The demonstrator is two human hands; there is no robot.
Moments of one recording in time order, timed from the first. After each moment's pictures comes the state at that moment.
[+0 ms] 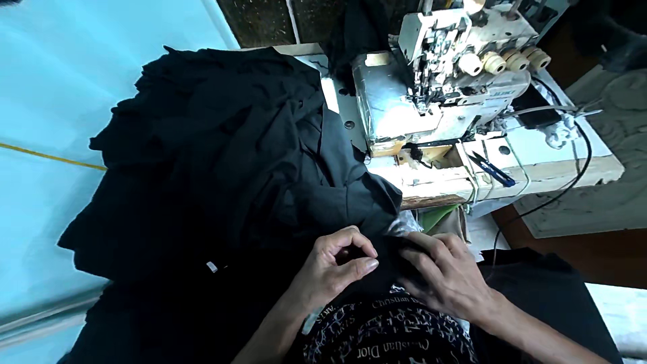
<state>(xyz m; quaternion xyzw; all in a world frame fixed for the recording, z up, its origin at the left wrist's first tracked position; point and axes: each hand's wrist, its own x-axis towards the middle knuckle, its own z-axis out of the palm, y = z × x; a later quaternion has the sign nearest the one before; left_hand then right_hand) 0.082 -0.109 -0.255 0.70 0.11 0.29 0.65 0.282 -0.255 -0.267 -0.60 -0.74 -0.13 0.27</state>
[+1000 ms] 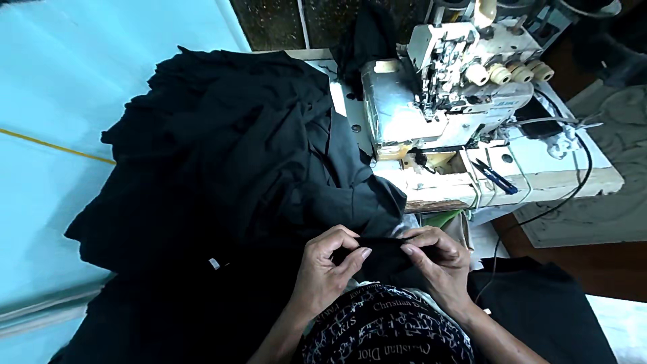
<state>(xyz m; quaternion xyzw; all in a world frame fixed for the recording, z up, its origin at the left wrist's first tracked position) 0.076 -0.116 -0.261 0.74 0.19 0.40 0.50 0.255 -0.223 -0.279 -0.48 -0.51 0.19 0.69</state>
